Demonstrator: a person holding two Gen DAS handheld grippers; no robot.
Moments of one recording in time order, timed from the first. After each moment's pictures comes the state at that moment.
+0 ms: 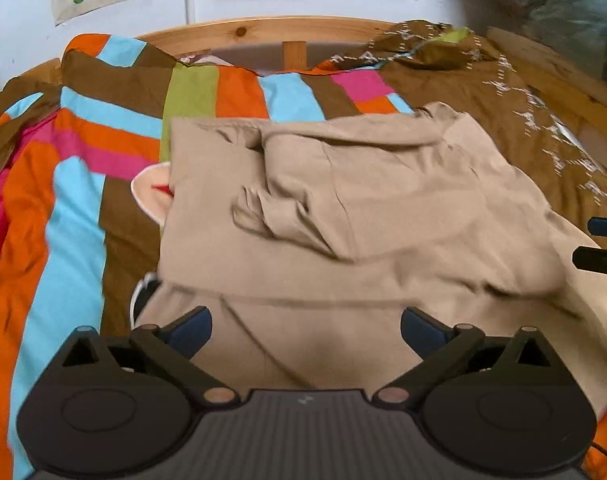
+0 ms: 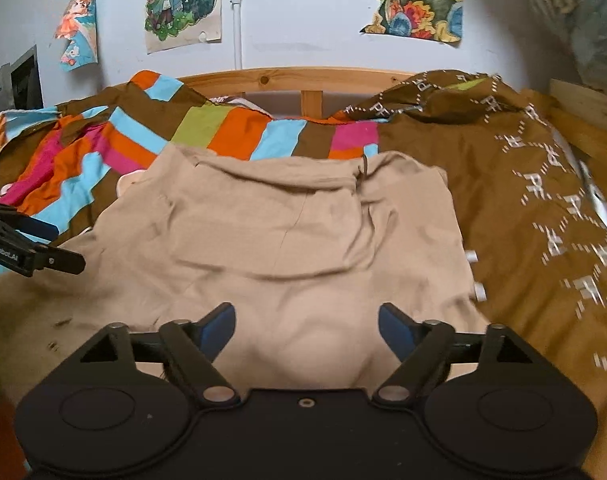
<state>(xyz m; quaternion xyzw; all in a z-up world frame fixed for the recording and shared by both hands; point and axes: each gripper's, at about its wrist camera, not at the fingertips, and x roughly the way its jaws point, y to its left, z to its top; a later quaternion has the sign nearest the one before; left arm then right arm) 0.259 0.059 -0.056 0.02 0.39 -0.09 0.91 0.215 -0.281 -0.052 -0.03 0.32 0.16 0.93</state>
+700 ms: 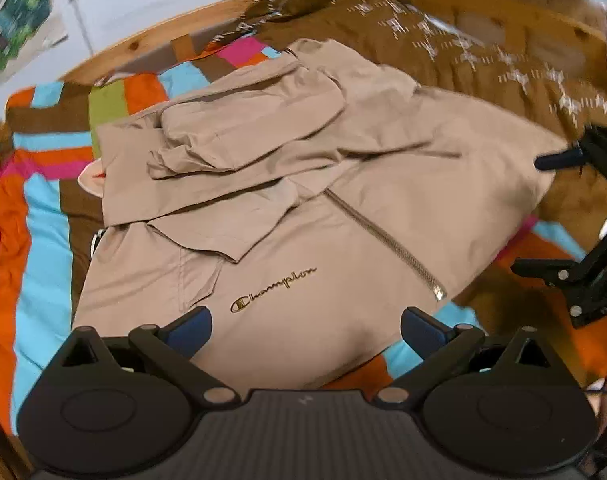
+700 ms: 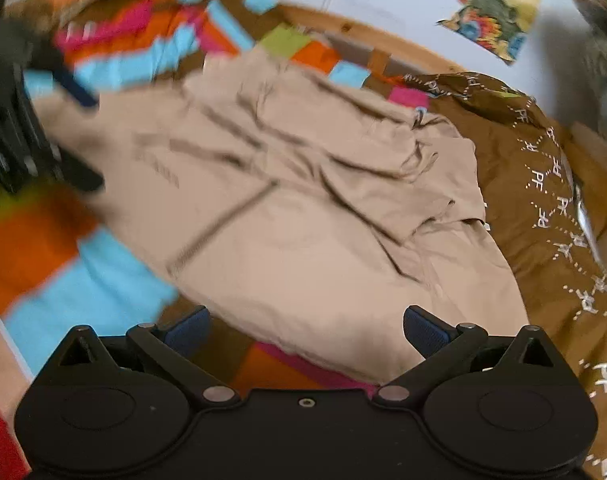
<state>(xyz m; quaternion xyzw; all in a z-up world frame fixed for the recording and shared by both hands) 0.126 -0.009 -0.060 0.17 0.41 -0.17 0.88 0.070 -0.230 -0.096 -0.22 0.35 0.16 0.90</state>
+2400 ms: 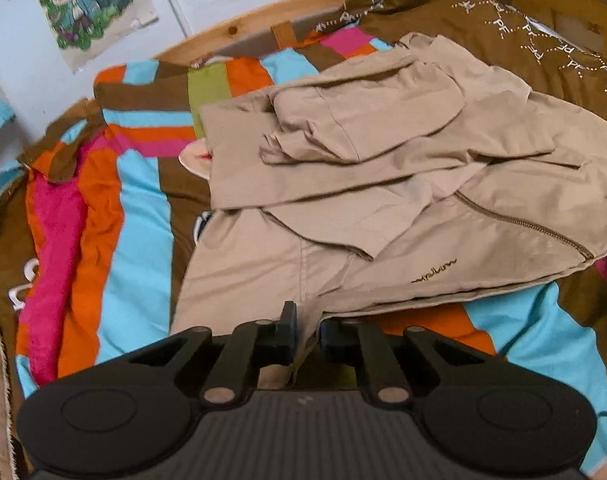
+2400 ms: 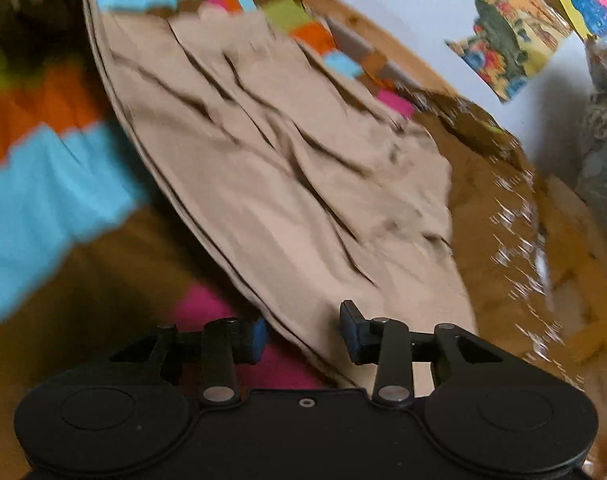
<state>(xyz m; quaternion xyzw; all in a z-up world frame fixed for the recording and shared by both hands) 0.158 0.039 -0.056 0.18 0.40 -0.03 0.90 0.087 -0.233 -0.127 -0.35 0.32 0.10 0.88</state>
